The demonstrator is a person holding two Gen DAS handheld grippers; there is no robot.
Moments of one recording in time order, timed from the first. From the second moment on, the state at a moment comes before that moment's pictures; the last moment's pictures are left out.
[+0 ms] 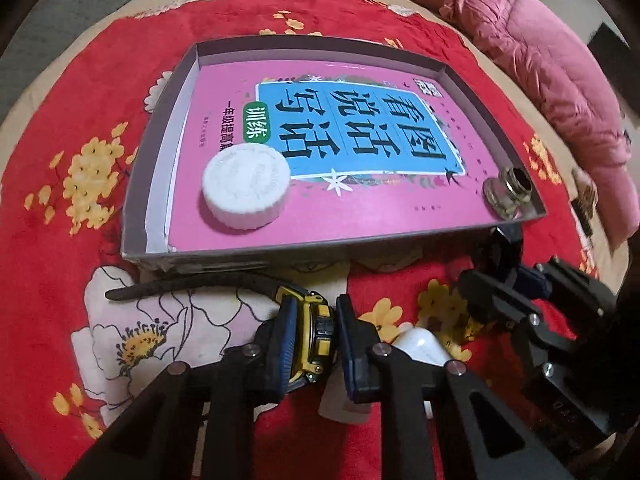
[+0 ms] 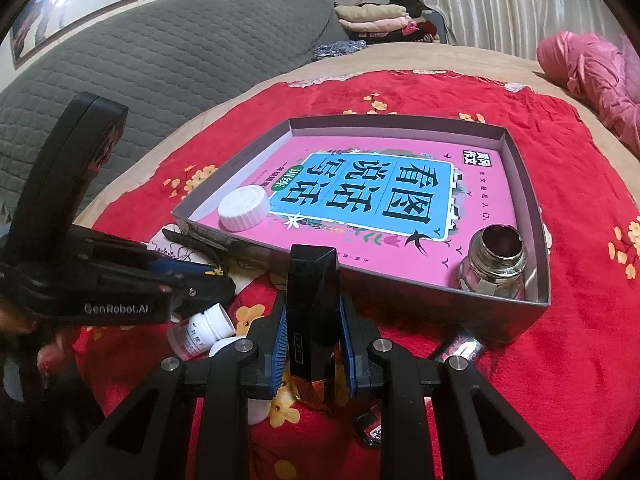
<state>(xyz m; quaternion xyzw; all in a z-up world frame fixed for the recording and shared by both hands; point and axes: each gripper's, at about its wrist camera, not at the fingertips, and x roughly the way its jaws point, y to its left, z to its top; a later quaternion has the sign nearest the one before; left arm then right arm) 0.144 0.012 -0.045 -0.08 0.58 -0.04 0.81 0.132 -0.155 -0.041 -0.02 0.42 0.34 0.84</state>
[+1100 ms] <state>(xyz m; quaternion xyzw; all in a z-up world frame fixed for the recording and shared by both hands) 0.112 0.021 0.035 -0.14 0.46 -0.07 0.87 0.128 -0.167 -0.011 0.02 0.37 0.35 0.86</state>
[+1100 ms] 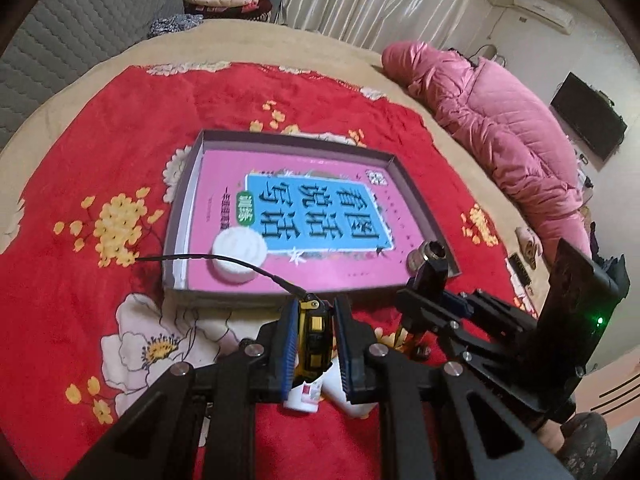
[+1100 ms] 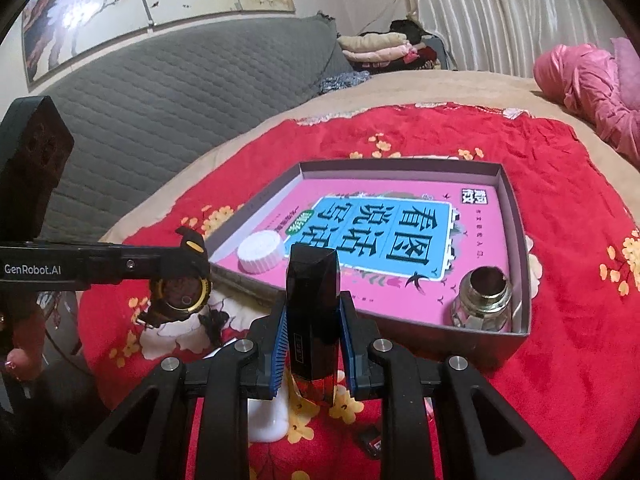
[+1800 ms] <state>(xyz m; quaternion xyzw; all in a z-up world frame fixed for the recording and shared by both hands) 0.159 0.003 0.033 -0.12 0.44 -0.06 0.89 0.154 -0.171 0.013 0.03 0.33 0.31 0.89</state>
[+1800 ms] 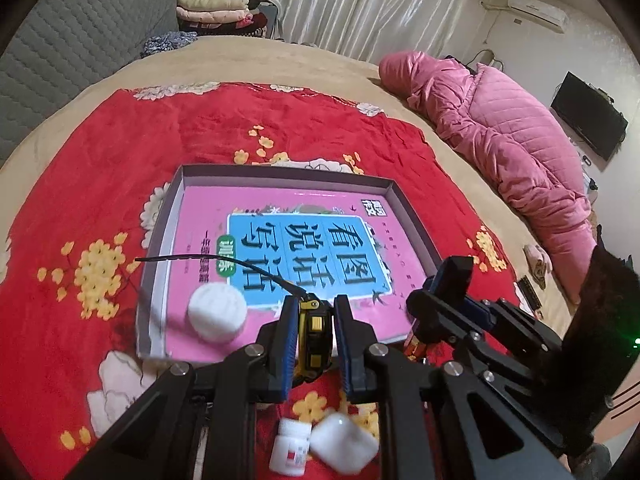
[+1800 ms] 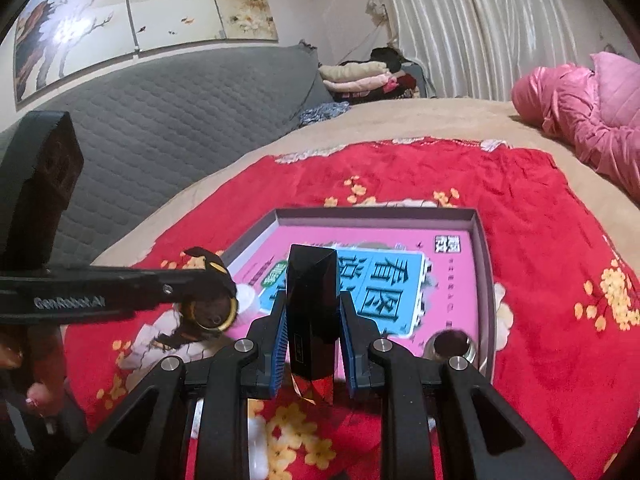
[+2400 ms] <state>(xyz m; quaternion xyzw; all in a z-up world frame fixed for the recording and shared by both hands) 0.211 -0.004 0.009 -0.08 0.45 -0.05 0.89 0.193 -0.178 0.001 0.05 0.34 0.30 0.89</state>
